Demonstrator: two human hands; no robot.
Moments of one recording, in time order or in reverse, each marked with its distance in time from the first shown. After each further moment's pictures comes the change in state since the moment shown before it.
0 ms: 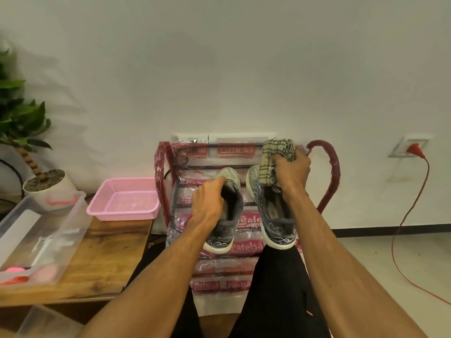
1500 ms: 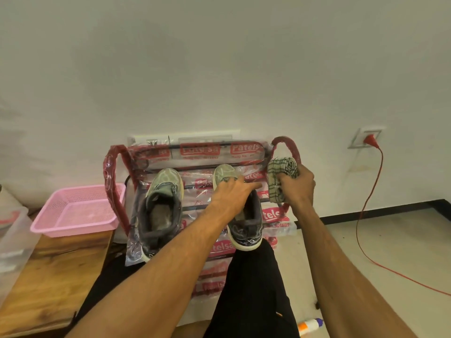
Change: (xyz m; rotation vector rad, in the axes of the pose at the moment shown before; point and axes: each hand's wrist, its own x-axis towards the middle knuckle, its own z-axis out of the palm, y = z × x) left_hand 0.030 0.109 0.054 0.370 -0.335 0.491; right_hand 0.032 0.053 -0.094 -0.229 0.083 0.069
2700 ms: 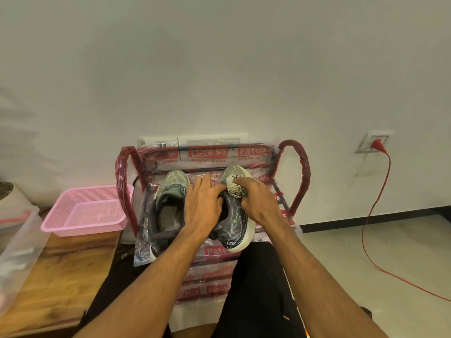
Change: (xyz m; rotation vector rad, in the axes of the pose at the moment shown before) left_hand -0.055 -0.052 0.020 -0.193 0.448 -0.321; right_hand -0.051 -0.012 0.065 -0.643 -0.434 -0.590
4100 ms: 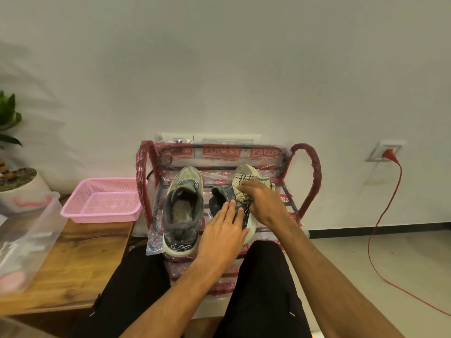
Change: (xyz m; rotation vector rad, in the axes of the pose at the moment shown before) left_hand -0.073 0.019 -0.012 0.117 -0.311 0.159; right_hand 0.000 0.005 0.015 -0.154 -0.070 -0.234
